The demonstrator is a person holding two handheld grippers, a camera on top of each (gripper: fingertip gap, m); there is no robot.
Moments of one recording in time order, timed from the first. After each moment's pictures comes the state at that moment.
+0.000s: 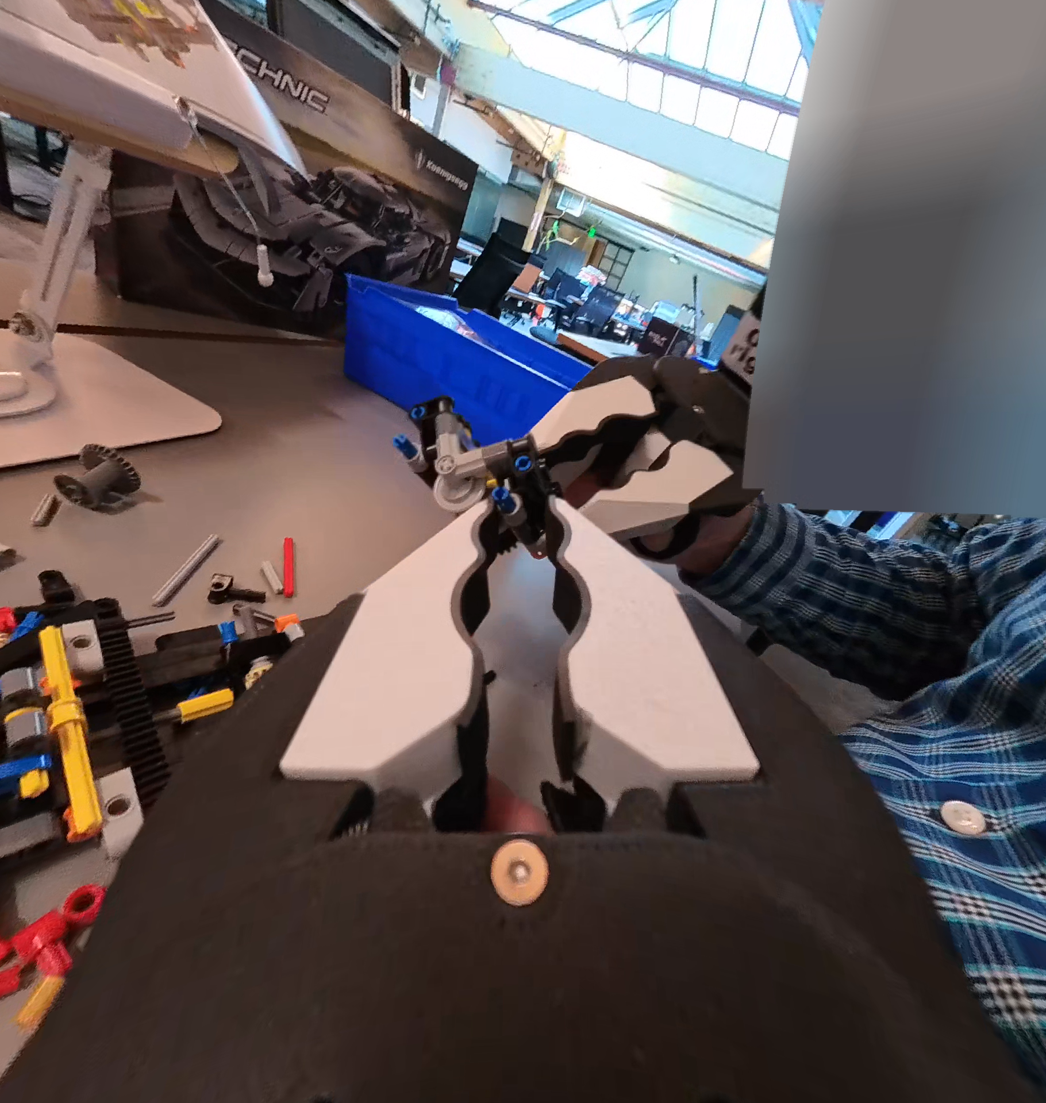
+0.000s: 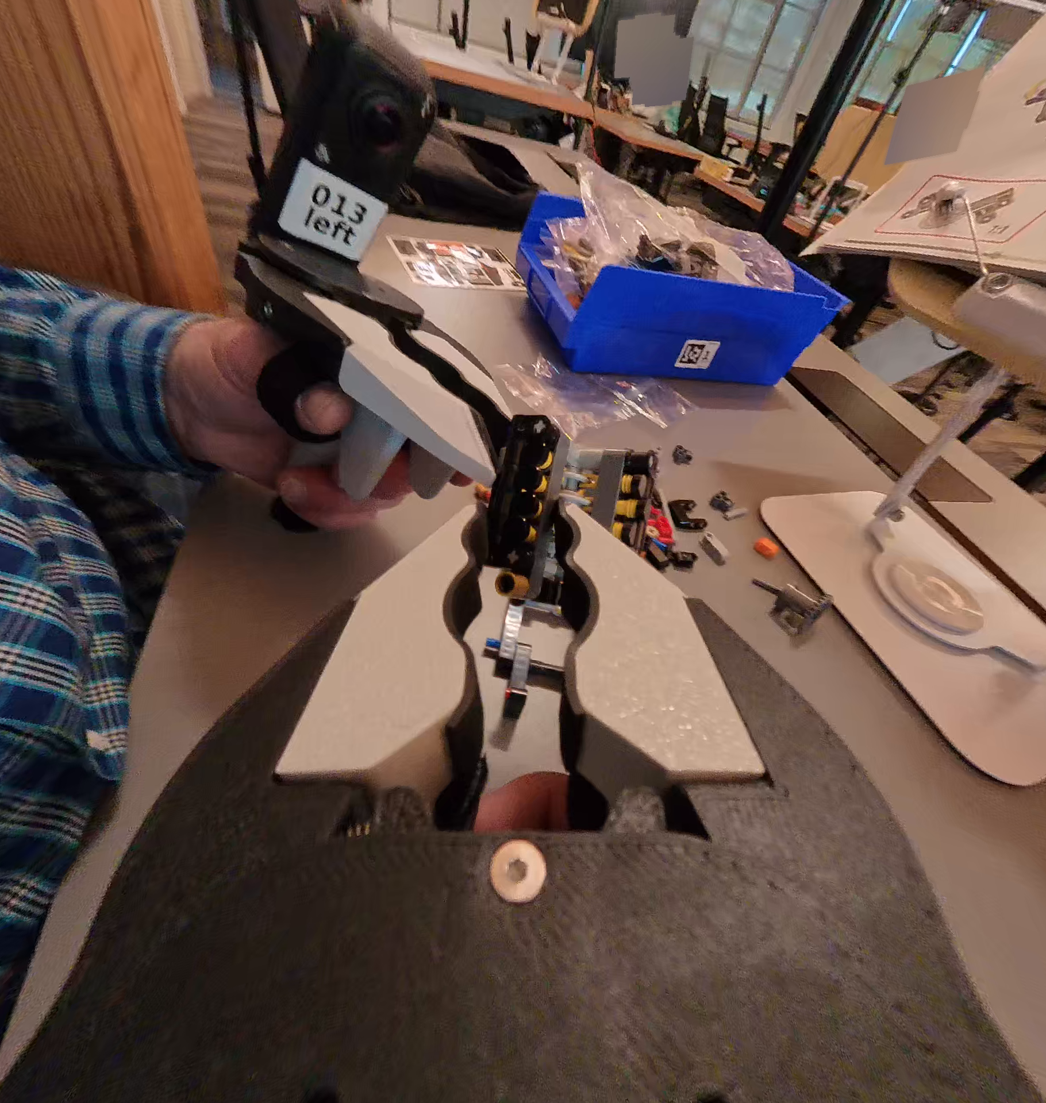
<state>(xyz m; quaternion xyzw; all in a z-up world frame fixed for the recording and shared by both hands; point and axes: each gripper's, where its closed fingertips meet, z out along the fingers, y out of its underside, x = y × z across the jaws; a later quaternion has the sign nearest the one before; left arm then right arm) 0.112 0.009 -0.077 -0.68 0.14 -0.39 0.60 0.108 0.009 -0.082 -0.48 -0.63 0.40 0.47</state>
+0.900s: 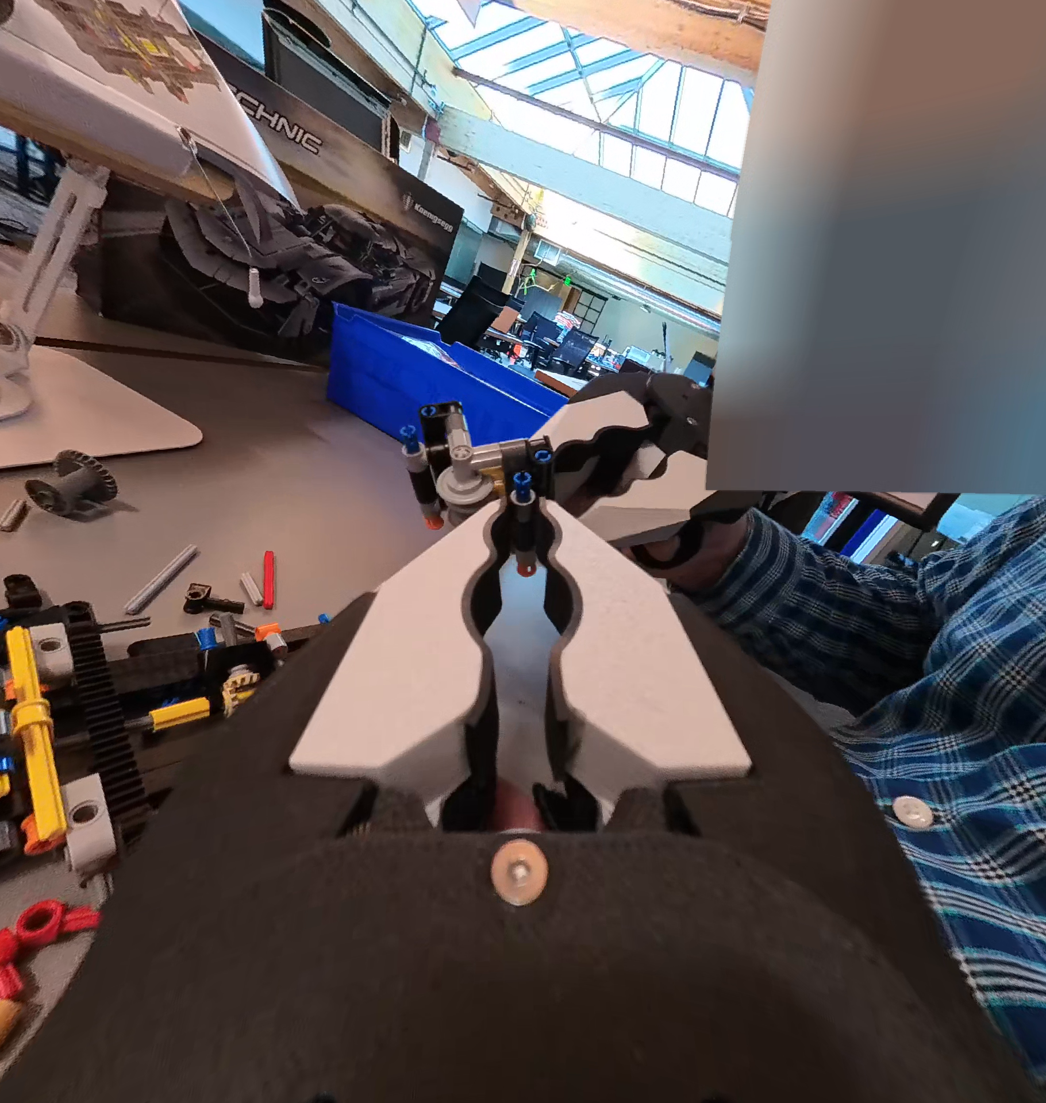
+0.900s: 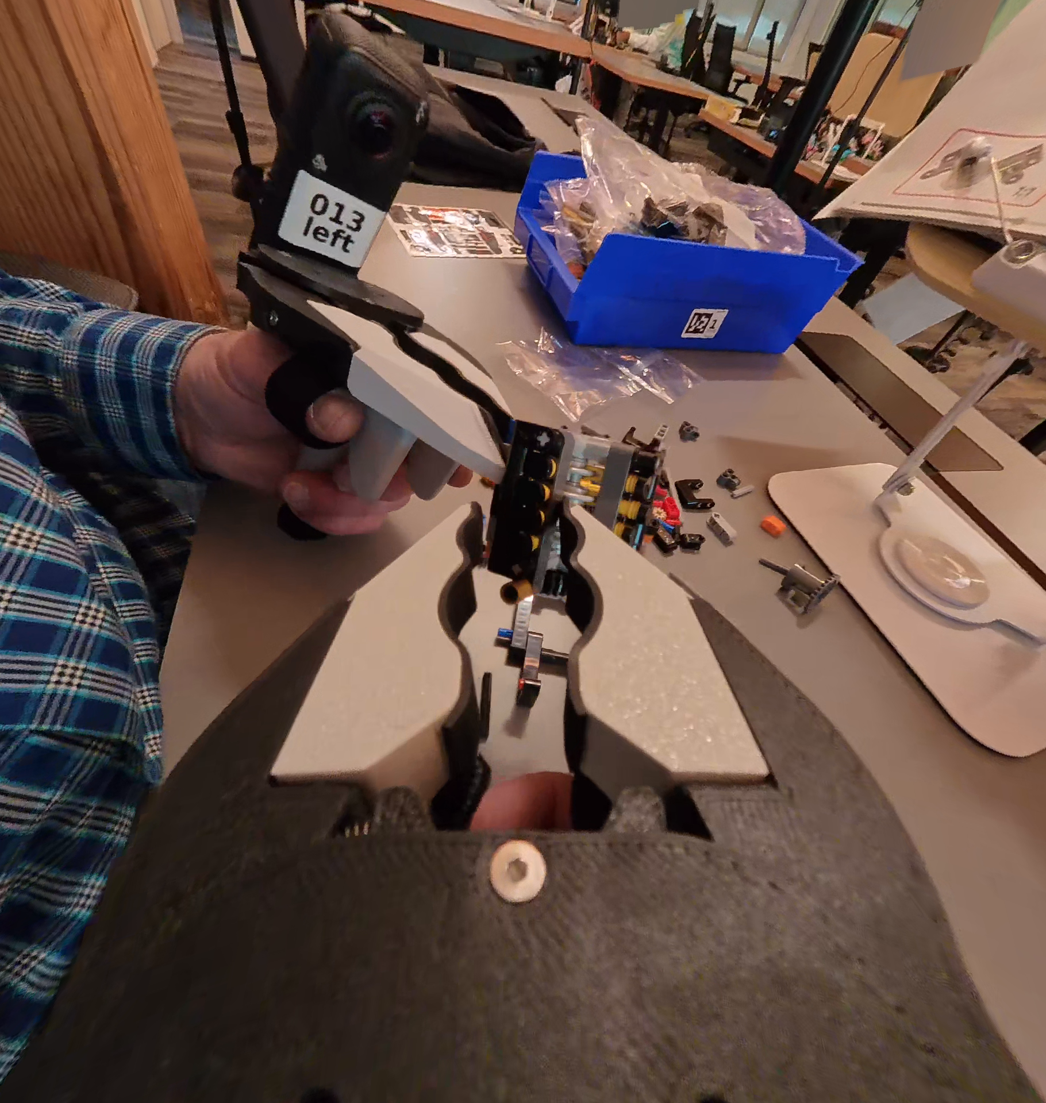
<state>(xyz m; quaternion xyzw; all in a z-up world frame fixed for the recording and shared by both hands) 0.110 0.005 -0.073 -0.66 0.13 -0.42 0.61 0.107 0.005 -0.082 -0.50 -0.63 0.38 0.45</state>
